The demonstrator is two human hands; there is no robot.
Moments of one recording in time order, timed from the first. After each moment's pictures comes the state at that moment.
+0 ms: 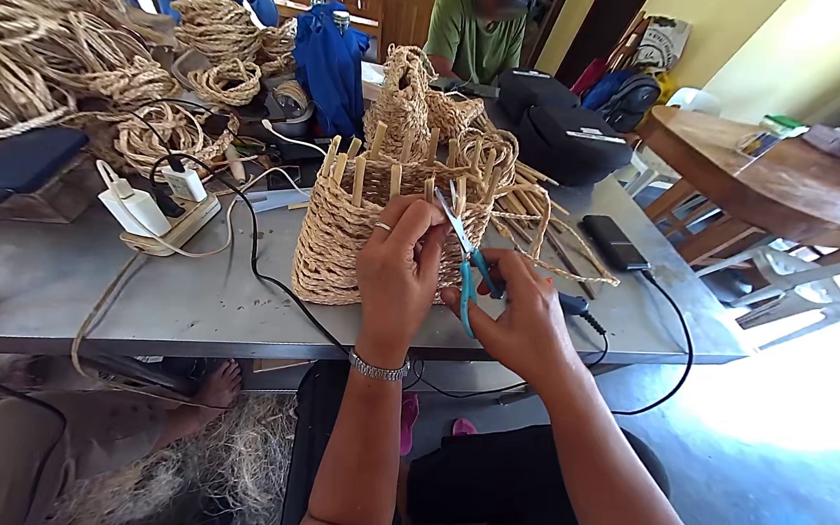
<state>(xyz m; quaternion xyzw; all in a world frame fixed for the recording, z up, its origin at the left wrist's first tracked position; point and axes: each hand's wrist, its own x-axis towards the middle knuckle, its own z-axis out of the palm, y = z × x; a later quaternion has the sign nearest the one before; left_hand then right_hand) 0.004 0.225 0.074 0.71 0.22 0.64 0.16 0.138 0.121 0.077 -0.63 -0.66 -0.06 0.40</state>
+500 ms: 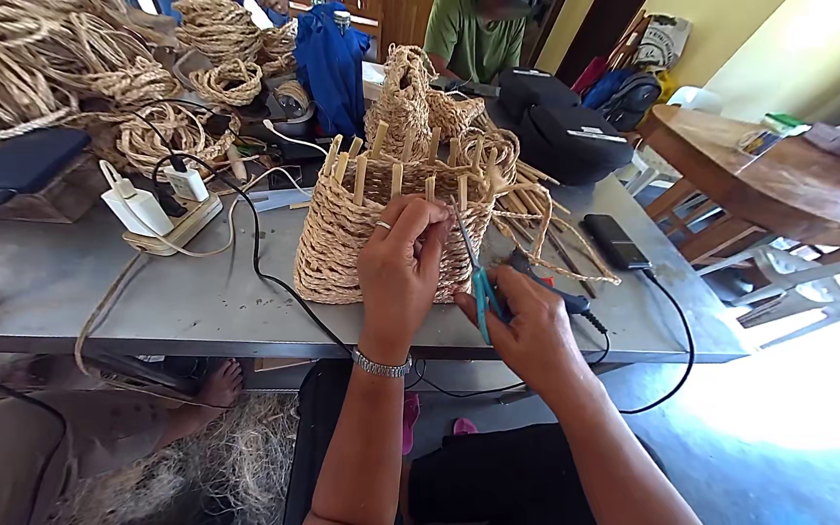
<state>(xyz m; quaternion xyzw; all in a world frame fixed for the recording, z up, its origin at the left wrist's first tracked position) 0.005 0.227 0.073 0.71 0.22 0.65 0.16 0.143 0.111 0.072 -0.62 -0.68 -0.05 0.38</state>
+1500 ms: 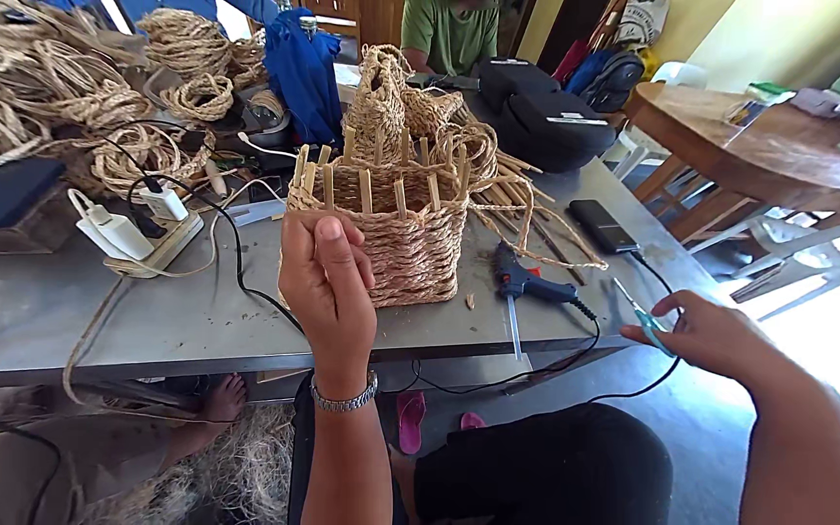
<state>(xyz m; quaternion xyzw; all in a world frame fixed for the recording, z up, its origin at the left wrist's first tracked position) -0.030 0.216 0.081 0.62 0.18 0.72 0.27 0.333 -0.006 0.097 -0.91 -0.40 0.10 0.08</state>
